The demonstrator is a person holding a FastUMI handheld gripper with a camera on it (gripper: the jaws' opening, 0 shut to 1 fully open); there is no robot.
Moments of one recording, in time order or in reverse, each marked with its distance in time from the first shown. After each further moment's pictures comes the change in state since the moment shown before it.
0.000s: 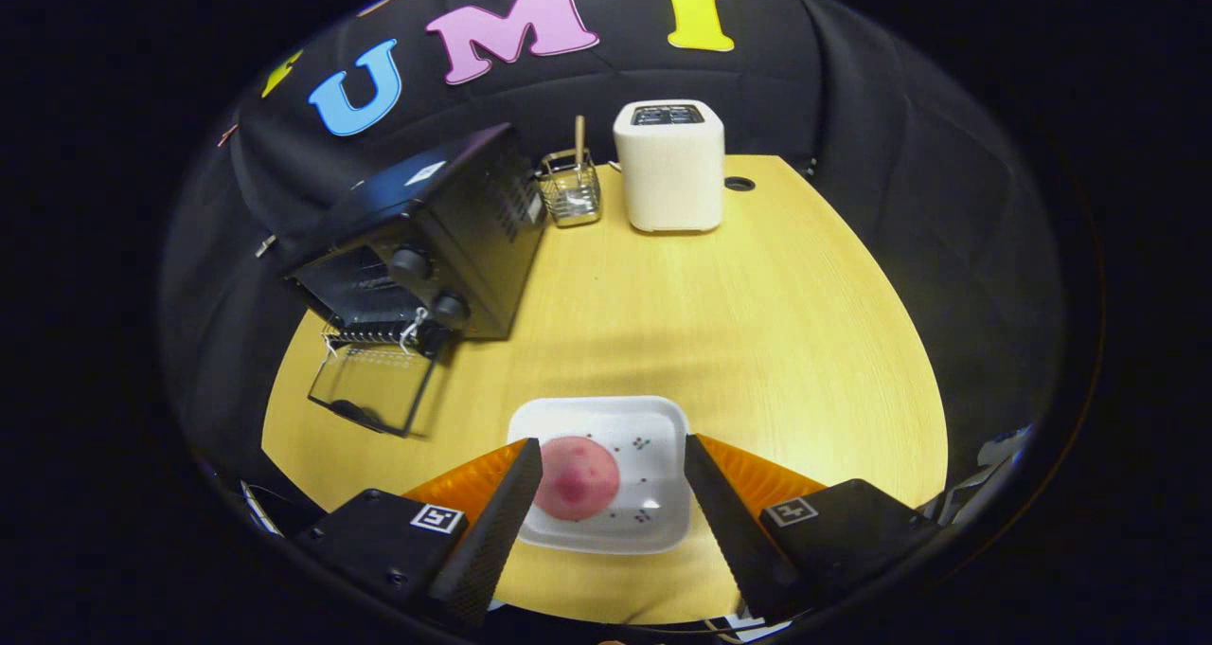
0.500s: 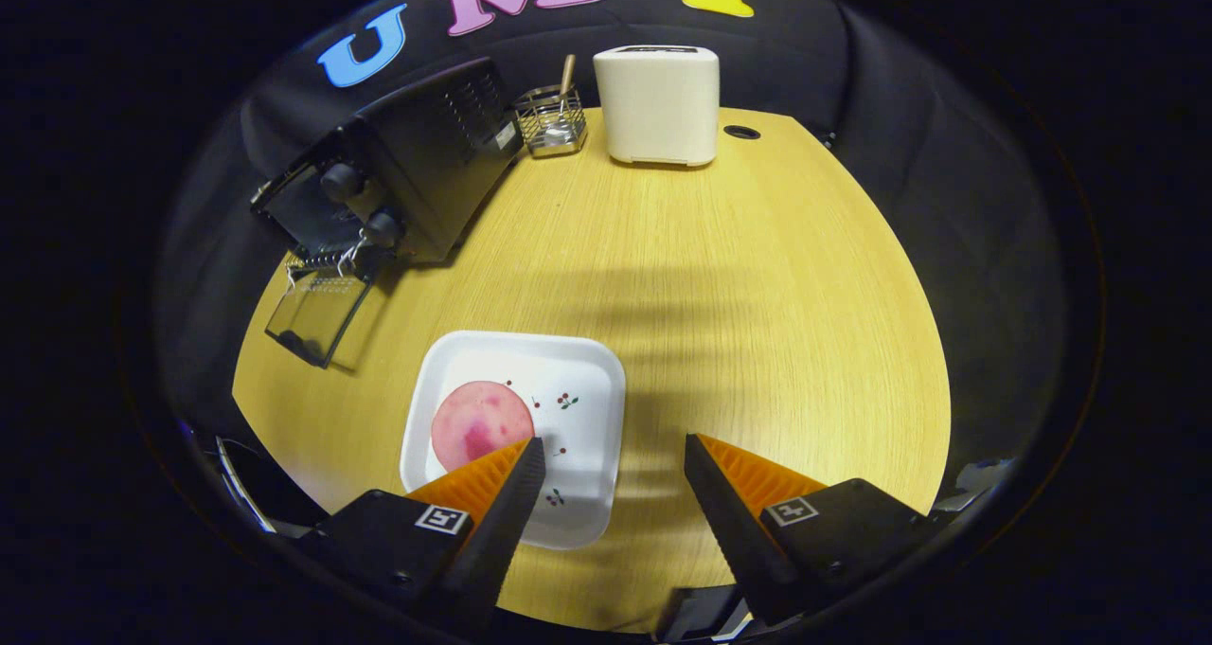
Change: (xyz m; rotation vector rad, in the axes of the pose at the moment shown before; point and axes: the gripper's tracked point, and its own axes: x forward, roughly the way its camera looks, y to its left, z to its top) arm 0.039 -0.041 -0.043 -0.130 0.137 0.006
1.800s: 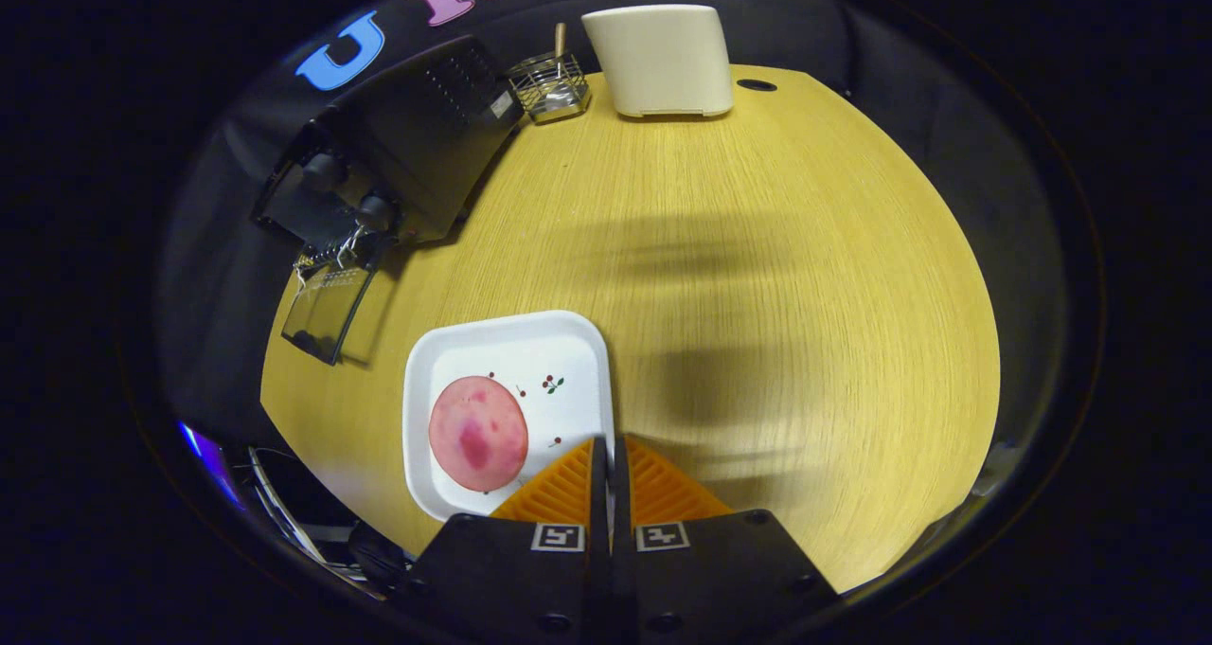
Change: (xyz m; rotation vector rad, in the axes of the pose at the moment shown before) arm 0.013 0.014 -0.013 0.111 0.116 0.105
